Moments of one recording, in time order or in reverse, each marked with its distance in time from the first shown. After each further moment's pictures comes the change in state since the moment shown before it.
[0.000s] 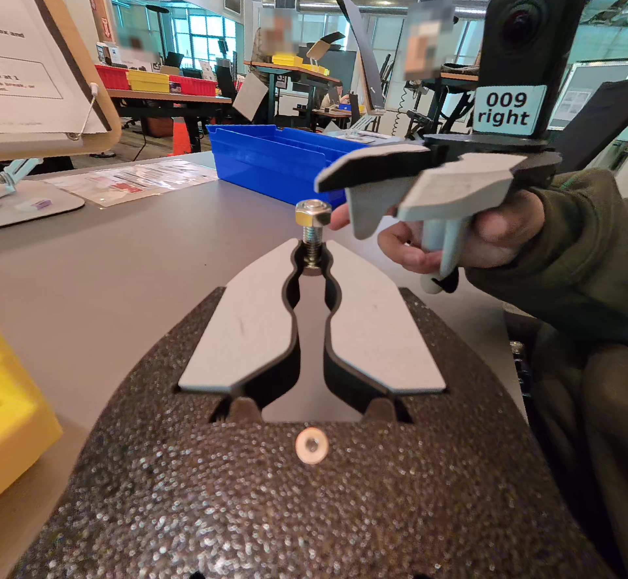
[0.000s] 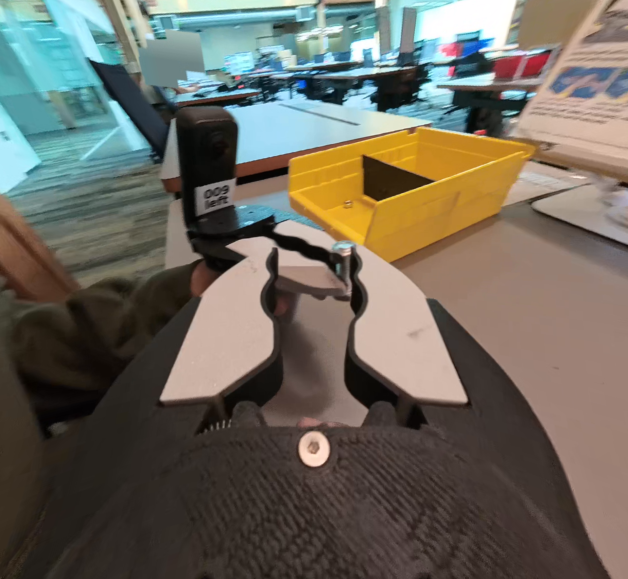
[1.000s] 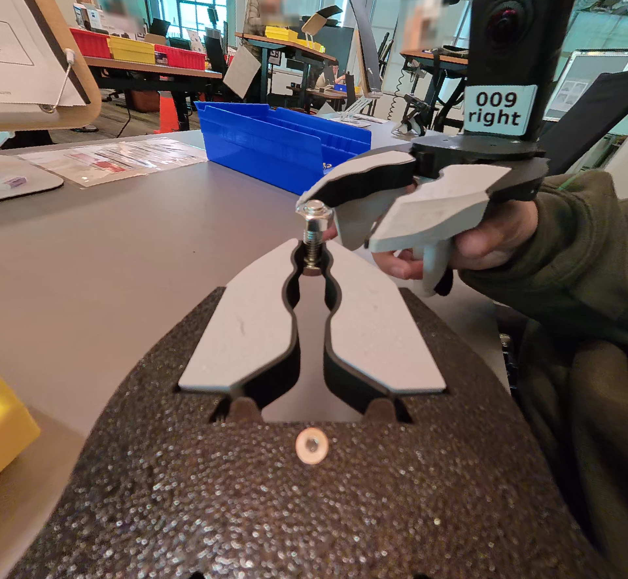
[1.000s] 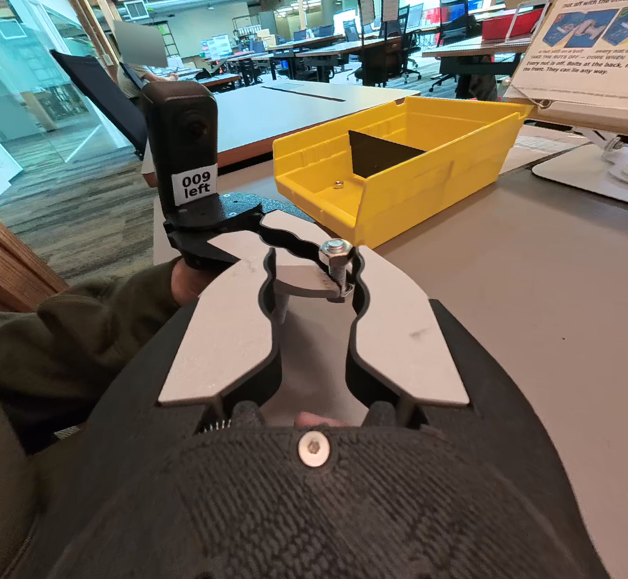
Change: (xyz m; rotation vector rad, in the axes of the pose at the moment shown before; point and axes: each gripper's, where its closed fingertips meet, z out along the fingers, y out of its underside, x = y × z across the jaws) left arm 0.002 0.007 0.004 -0.054 0.012 -0.038; right arm 0.009 0.016 0.008 -0.055 0.042 0.064
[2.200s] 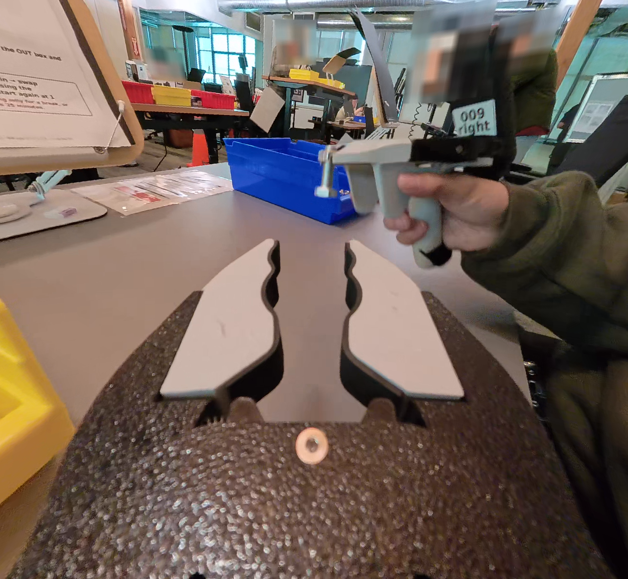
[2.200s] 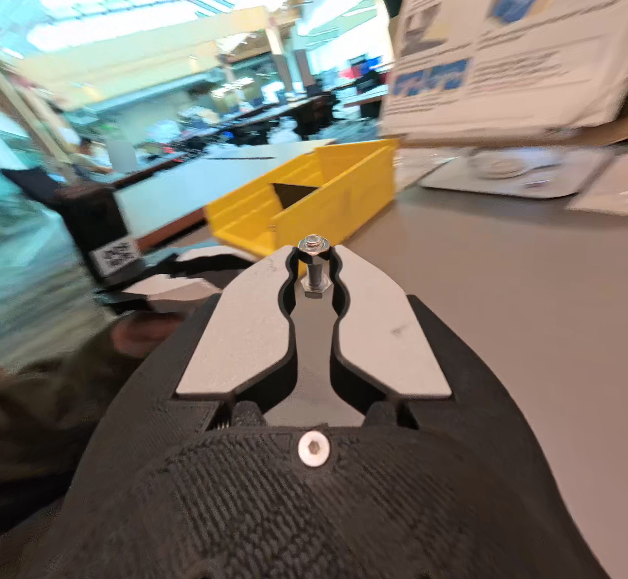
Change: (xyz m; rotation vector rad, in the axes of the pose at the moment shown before) left arm -0.006 -0.015 -0.004 0.090 -0.062 0.039; right arm 0.072 -0.027 -0.050 0.156 0.202 0.155
